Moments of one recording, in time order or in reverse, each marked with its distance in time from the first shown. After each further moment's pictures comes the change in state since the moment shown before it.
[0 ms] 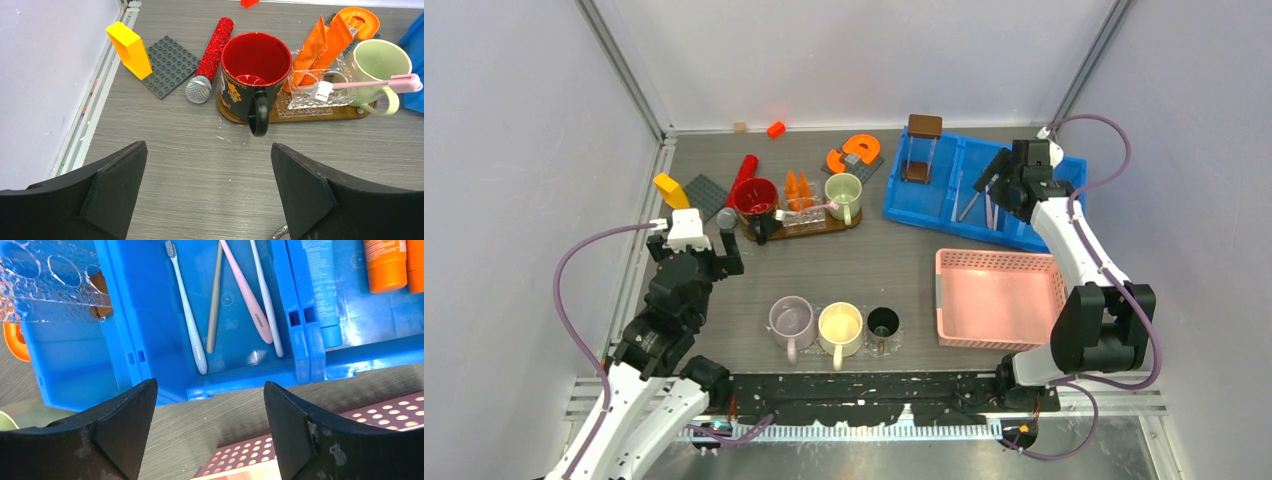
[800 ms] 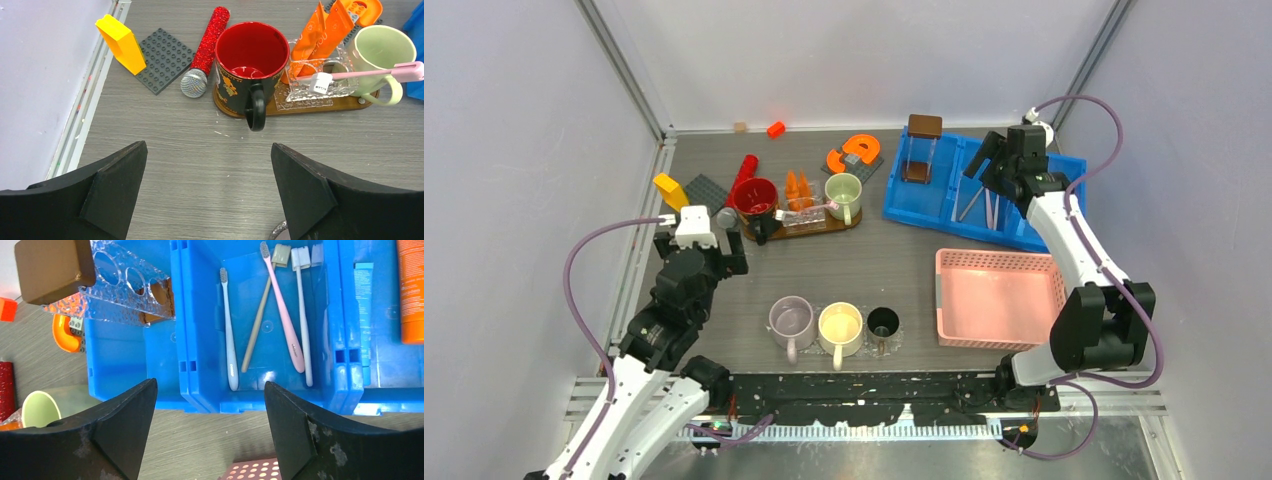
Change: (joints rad) left arm 0.000 0.035 -0.002 0.001 0.019 0.000; right arm 0.036 0.011 0.066 0.077 -0.058 -0.069
